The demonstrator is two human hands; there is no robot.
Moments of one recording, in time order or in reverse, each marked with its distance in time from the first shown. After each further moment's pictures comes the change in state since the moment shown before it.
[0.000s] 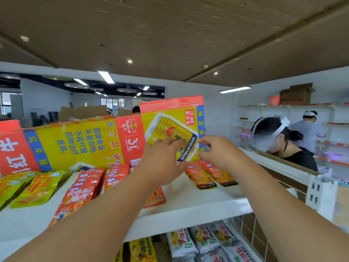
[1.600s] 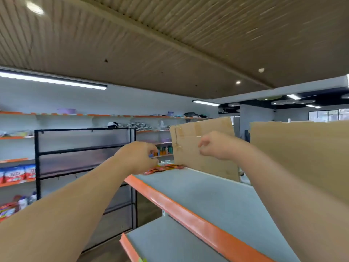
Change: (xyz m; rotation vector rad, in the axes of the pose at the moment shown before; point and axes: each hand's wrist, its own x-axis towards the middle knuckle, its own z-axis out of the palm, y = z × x) left_hand -0.506 -0.600 -0.476 0.658 -0.152 -1.108; right_hand -0.021 -0.869 0.258 0.455 -0.444 -1.046
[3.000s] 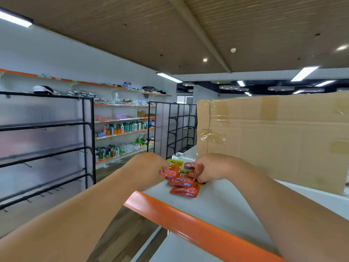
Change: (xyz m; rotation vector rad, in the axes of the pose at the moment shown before) left_hand 0.297 -0.266 0.255 -0.135 -0.165 0.516; right_hand 0.341 -0.036 0.271 -0.322 -0.423 0.351
